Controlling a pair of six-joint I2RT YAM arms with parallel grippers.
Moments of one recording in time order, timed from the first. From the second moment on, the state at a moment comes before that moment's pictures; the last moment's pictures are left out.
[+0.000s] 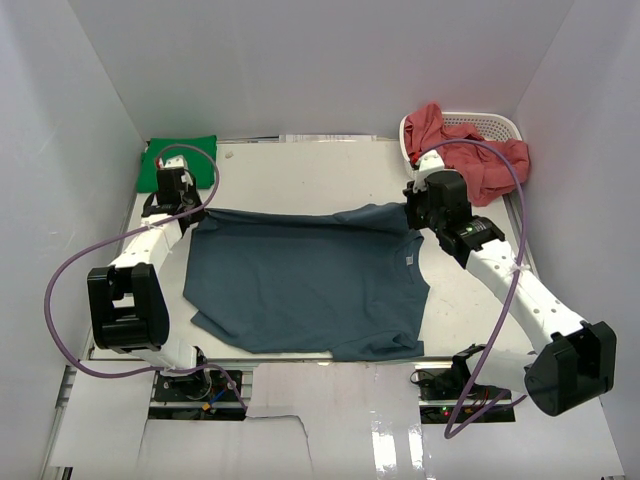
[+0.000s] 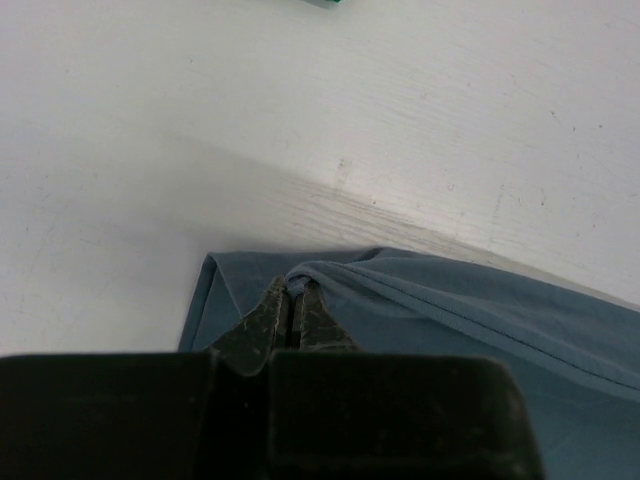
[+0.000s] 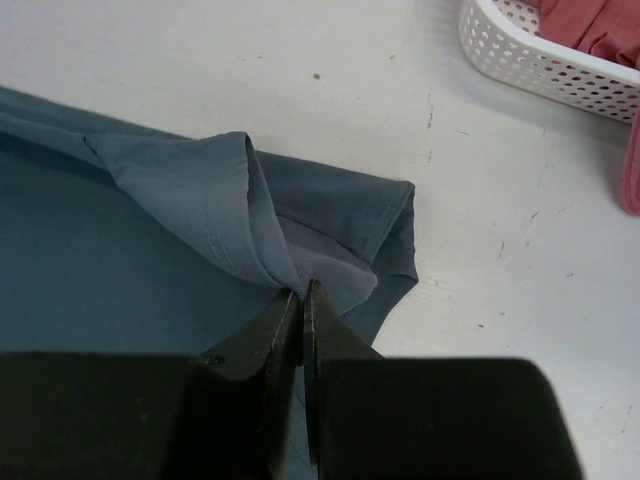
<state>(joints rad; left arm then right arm) 0.07 1.54 1.05 -0.22 -0.09 -0.25 0.42 1.21 1.02 -0.33 0.09 0.04</state>
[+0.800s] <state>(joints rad) 0.07 1.54 1.02 -0.36 -0.12 -0.27 0.45 1.22 1.02 -0.53 0.07 0.13</state>
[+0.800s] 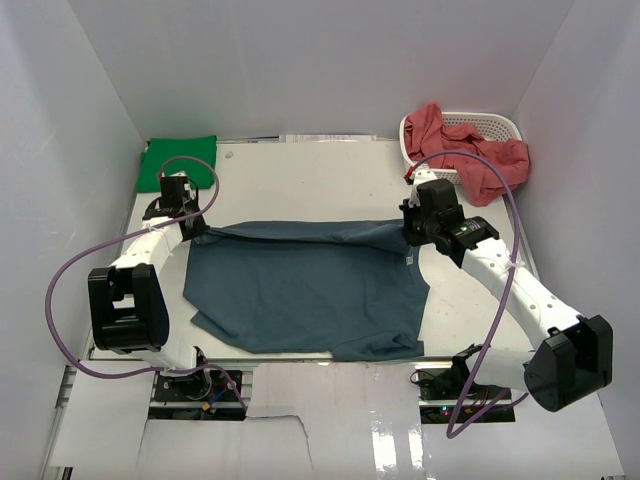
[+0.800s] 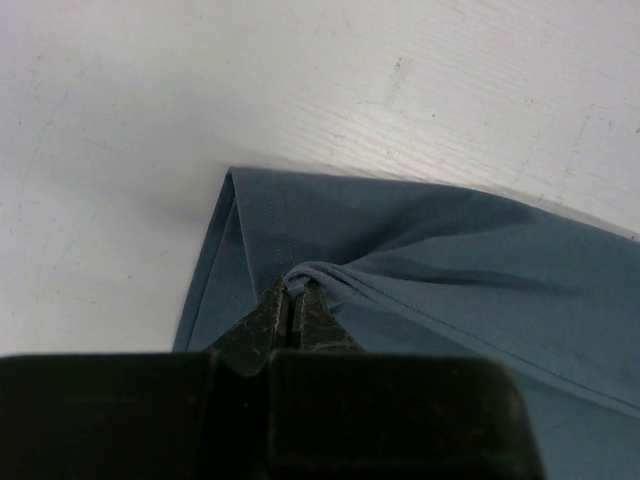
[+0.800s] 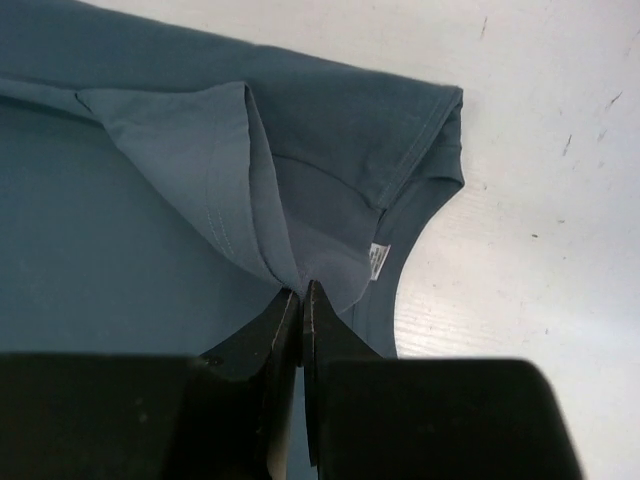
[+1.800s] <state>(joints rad) 0.07 1.54 0.95 -0.53 -0.15 -0.31 0.48 1.27 1.02 -0.77 0.04 0.16</state>
